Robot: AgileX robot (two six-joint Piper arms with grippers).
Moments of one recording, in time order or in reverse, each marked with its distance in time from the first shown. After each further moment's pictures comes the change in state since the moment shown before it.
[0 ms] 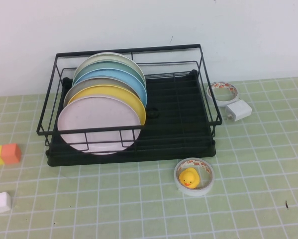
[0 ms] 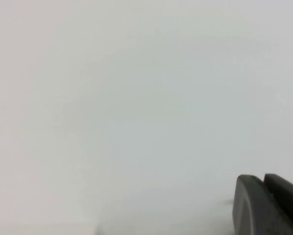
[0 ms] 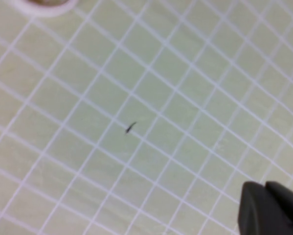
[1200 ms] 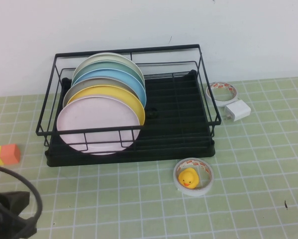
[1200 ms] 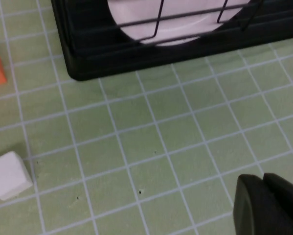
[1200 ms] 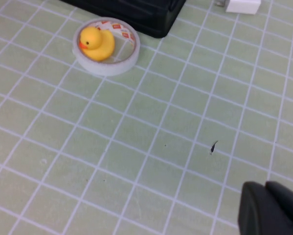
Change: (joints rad) right arm 0.000 -0.829 0.811 0.176 -0.449 0.182; left arm 0.000 -0.278 0.545 1.257 0.751 -1.337
